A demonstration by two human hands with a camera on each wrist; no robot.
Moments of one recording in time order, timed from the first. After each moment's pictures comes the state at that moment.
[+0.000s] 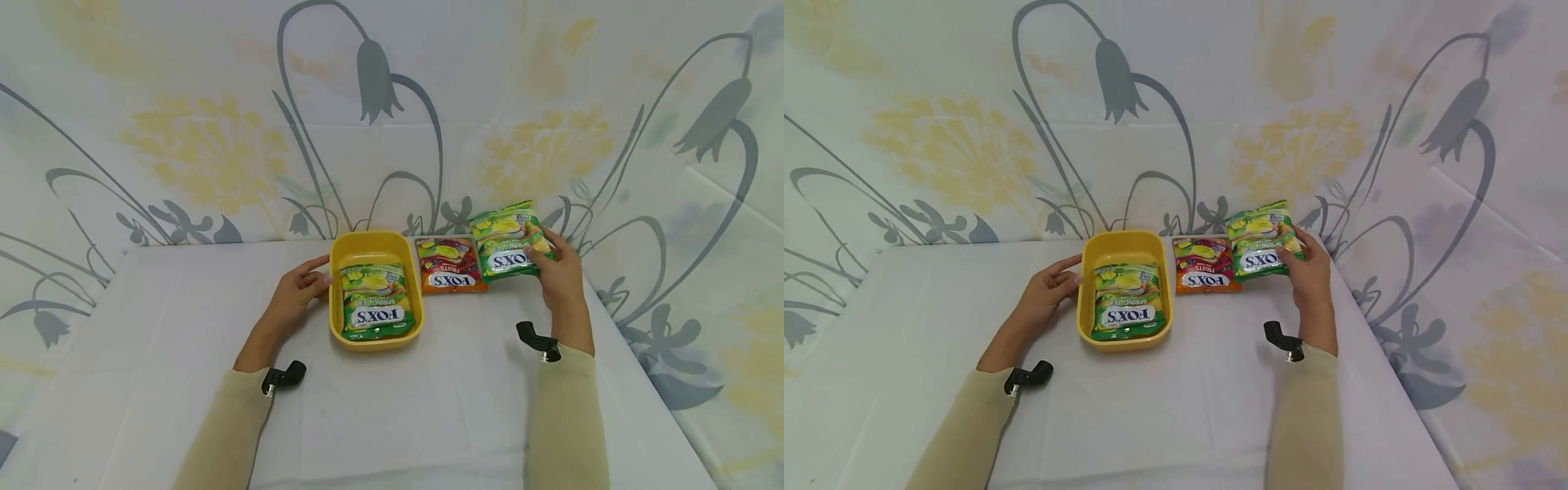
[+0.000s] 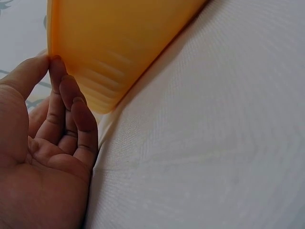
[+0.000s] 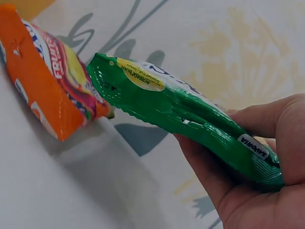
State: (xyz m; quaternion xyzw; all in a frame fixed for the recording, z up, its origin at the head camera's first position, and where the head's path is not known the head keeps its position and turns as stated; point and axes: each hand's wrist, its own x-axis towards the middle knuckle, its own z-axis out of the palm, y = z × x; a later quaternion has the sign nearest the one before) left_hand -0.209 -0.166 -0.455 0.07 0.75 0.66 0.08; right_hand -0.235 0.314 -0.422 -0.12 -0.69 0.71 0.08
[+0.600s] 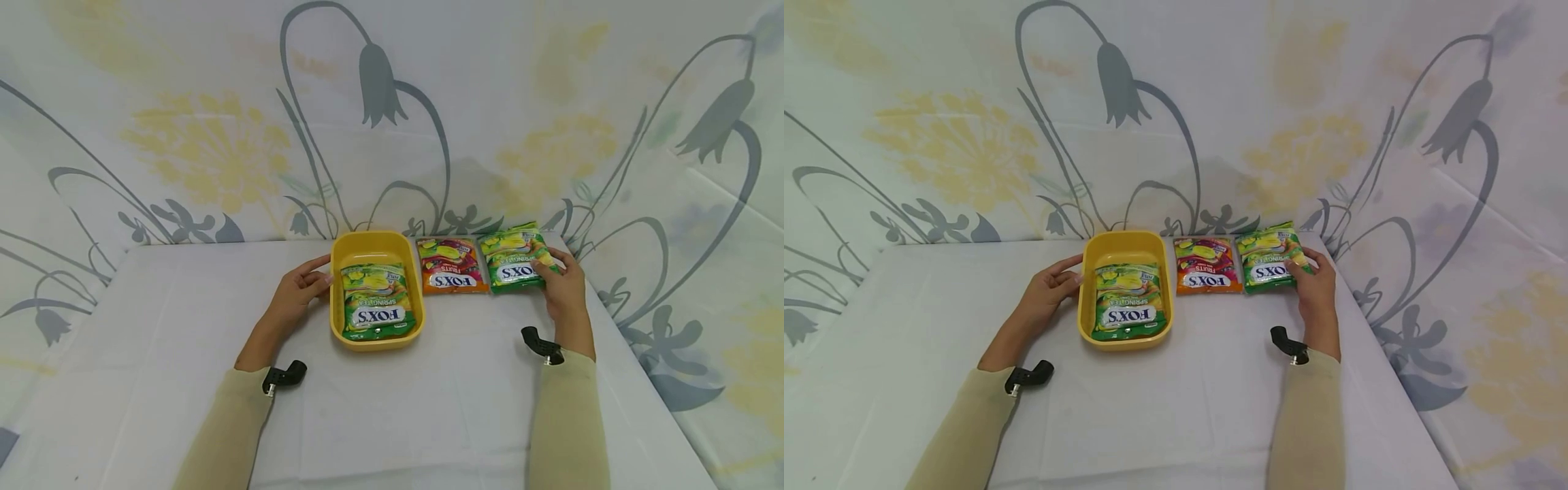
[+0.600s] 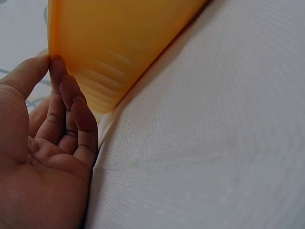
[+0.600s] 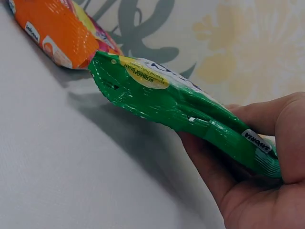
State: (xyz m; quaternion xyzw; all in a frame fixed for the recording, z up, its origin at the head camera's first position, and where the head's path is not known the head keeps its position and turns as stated) left_hand -0.212 -0.166 -0.460 0.07 0.73 0.67 0.07; right_hand -0.240 0.340 -0.456 -0.20 -0.64 0.74 0.07
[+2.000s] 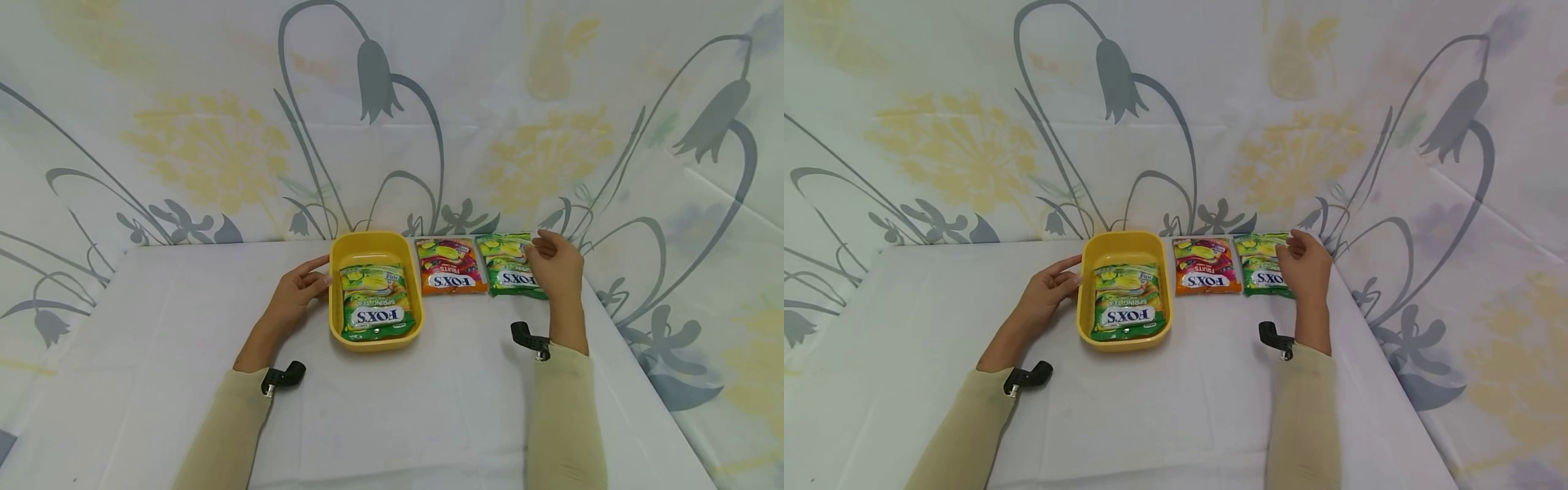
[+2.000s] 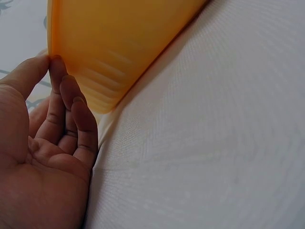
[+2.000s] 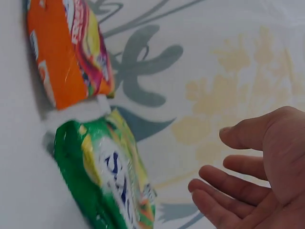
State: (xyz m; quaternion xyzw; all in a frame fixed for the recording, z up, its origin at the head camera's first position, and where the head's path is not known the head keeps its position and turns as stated) left_hand -0.212 -0.166 -0.461 0.07 0.74 0.66 0.07; right_hand -0.231 0.305 -0.413 -0.09 -0.88 0.42 0.19
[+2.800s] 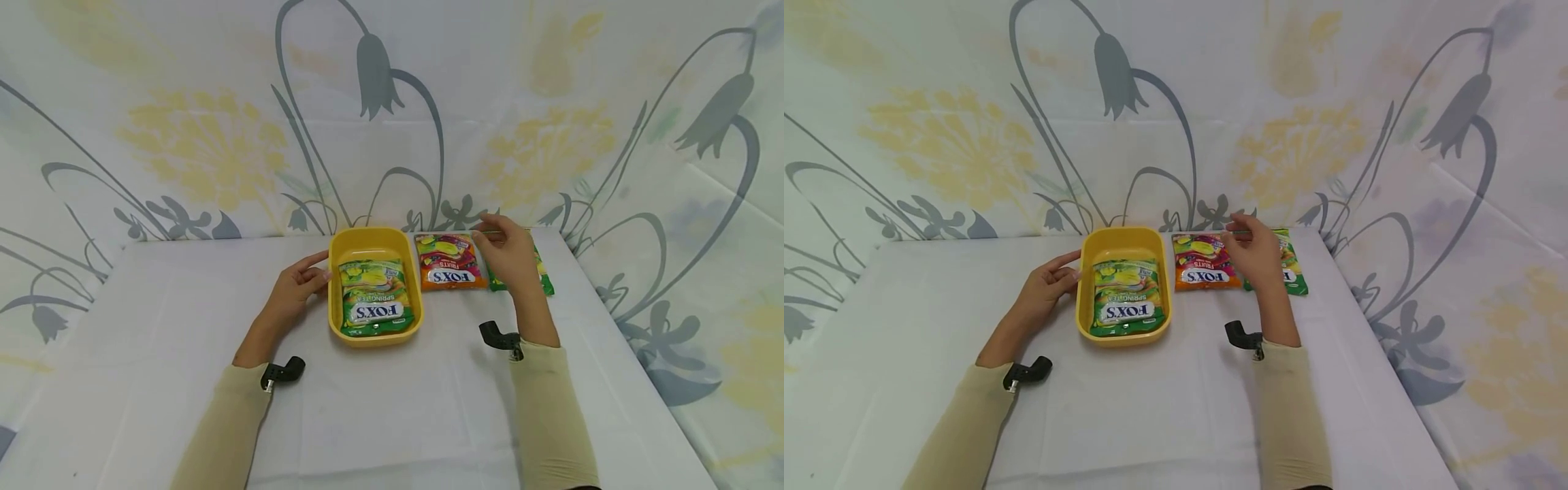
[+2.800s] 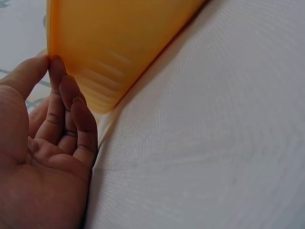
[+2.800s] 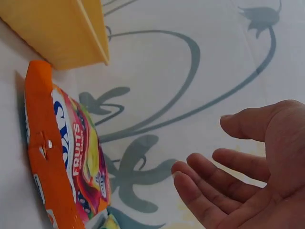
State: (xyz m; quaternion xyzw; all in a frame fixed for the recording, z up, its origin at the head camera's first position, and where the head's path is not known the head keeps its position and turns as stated) left_hand -0.213 -0.166 -0.457 0.07 0.75 0.66 0.08; right_hand -0.232 0.229 -0.388 0.06 -0.86 0.48 0.13
